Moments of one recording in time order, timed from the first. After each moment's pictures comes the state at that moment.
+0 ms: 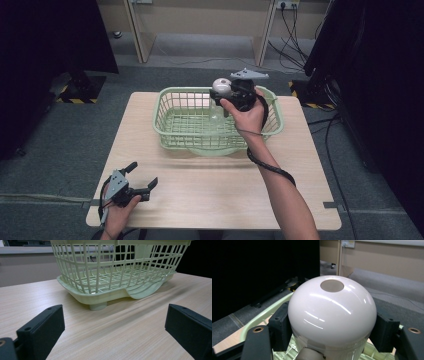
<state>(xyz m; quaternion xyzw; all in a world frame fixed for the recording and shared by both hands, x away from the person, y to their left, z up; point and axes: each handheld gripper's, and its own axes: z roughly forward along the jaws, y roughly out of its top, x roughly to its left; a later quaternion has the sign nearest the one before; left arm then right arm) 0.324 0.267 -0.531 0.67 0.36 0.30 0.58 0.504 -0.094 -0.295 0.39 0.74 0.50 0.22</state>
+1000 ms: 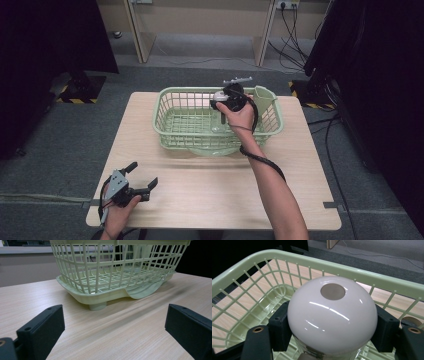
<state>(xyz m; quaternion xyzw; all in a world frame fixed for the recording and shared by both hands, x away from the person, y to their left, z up) 0.324 0.267 -0.531 0.67 0.36 0.30 0.58 0.567 -0.083 -0.366 0.46 0.77 0.40 0.17</state>
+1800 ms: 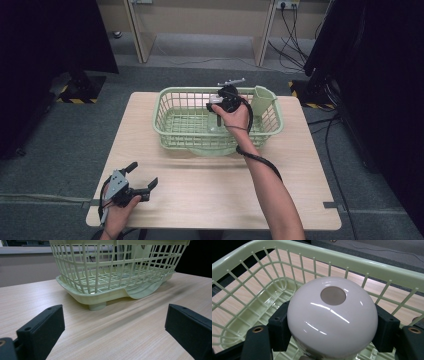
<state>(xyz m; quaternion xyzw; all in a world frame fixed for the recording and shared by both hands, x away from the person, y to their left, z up) 0.324 0.267 -0.531 0.67 0.36 0.30 0.58 0.575 -0.070 -0.379 0.45 0.79 0.38 0.16</state>
